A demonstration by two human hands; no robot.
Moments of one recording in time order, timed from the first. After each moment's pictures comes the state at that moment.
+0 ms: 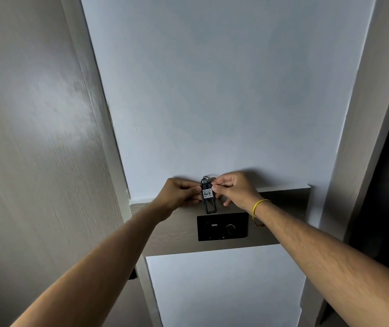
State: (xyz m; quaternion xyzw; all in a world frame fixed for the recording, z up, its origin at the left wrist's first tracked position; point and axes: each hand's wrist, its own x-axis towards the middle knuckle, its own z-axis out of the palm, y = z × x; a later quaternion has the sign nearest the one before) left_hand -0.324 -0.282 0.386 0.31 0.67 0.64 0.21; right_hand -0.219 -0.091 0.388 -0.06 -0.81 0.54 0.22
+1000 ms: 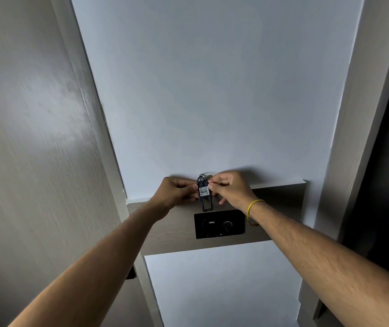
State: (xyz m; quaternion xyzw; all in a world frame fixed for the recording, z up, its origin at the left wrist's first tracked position) left_hand -0.320 -0.282 0.387 0.31 0.67 0.64 0.21; right_hand -0.220 -0.095 0.377 -0.07 -0.79 0.56 0.25
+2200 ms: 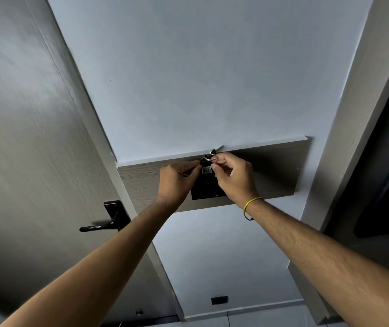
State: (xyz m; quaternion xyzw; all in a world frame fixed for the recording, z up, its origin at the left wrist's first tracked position) left_hand -0.263 -0.275 0.330 0.37 0.79 0.47 -0.14; right_hand -0.186 -0.115 0.306 -0.06 -0.77 0.48 0.43
